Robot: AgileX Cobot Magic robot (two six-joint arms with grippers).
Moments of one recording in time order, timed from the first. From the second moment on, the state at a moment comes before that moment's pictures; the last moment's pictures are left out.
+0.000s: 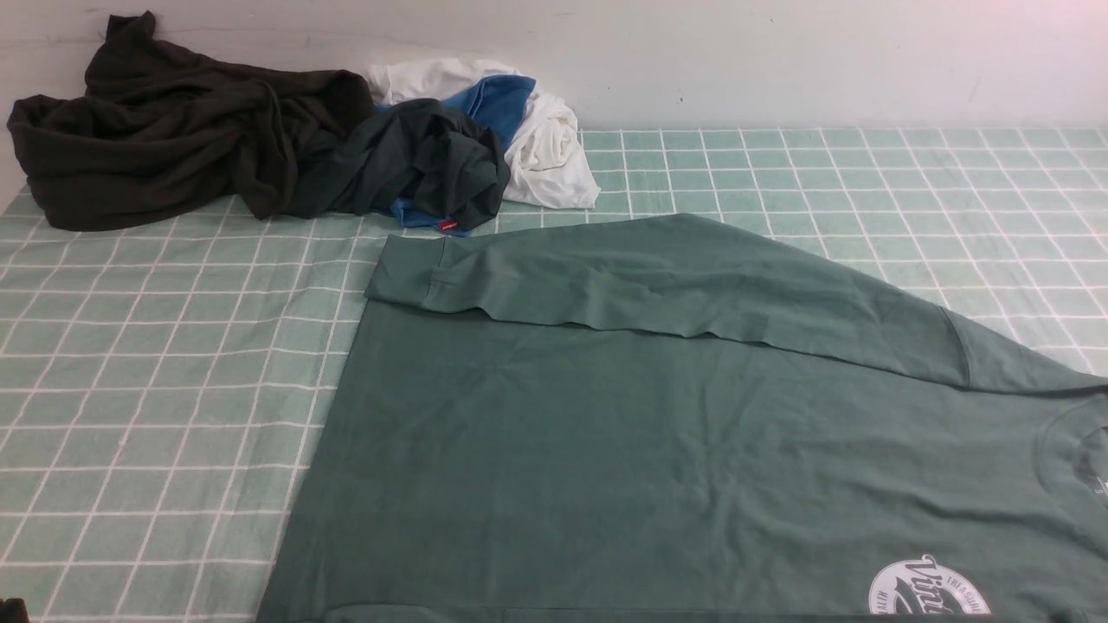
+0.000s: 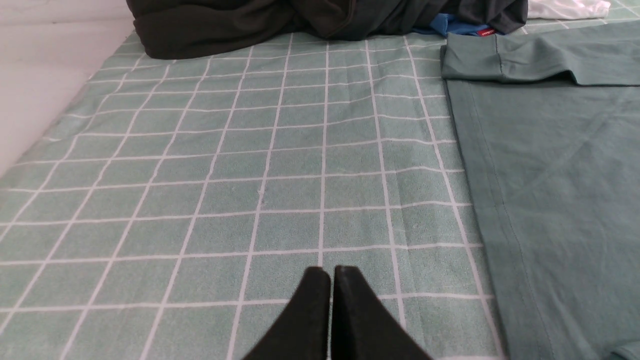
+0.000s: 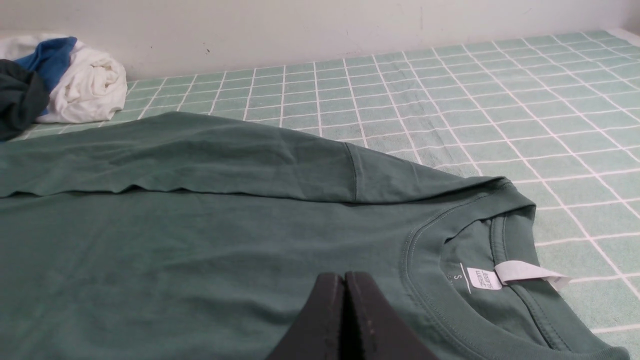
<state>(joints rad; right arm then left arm) -0.05 -0.01 0.02 -0.01 0.36 0.17 0.04 -0.01 0.02 0.02 0.34 0.03</state>
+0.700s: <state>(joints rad) -0.05 -0.01 0.02 -0.01 0.36 0.18 0.04 -0.01 0.03 0.24 0.36 0.07</state>
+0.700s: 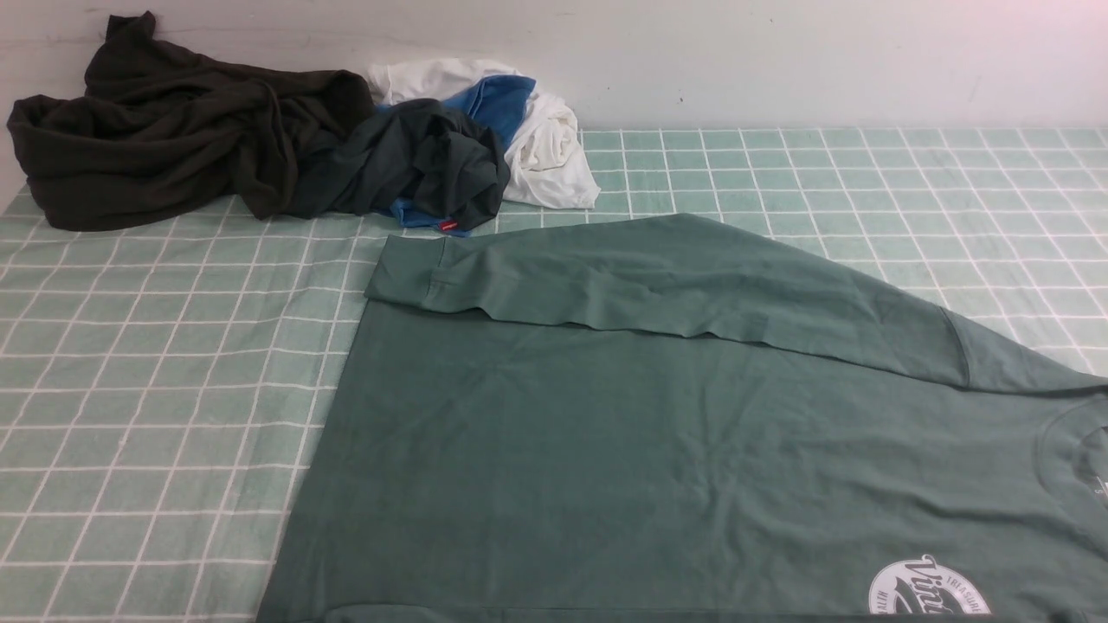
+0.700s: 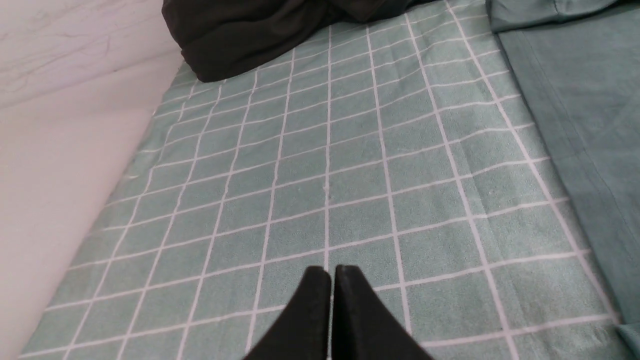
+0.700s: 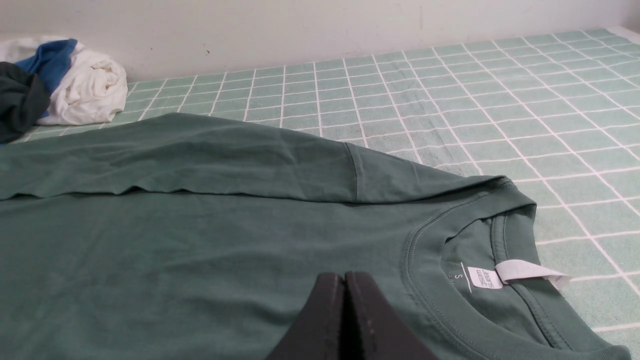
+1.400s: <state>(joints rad) -0.05 -0.01 0.02 -0.01 0.36 0.18 0.04 -0.01 0.03 0.11 0.15 -0.12</state>
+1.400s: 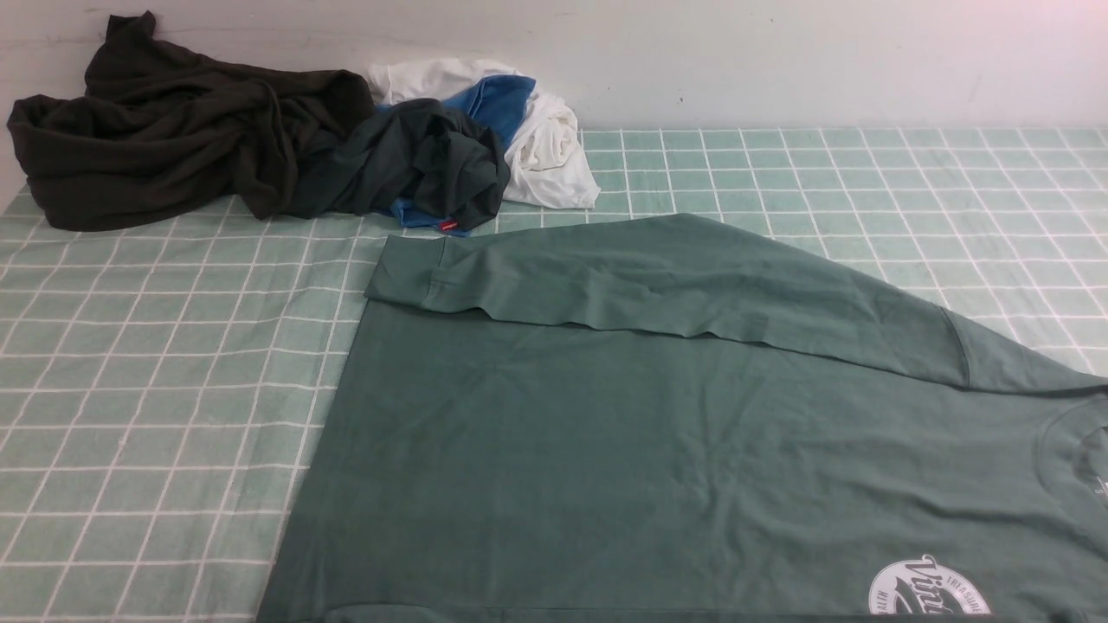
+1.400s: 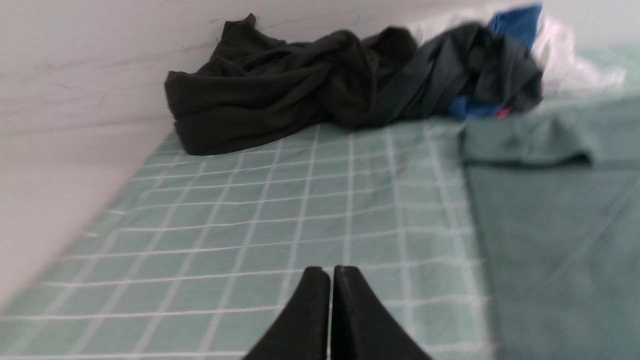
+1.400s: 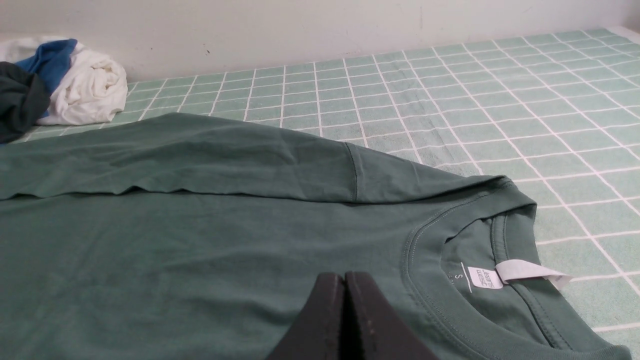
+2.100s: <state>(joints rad) -0.05 -0.01 0.02 0.98 0.35 0.19 0.04 -0.01 0.03 -0.41 0.05 -0.63</state>
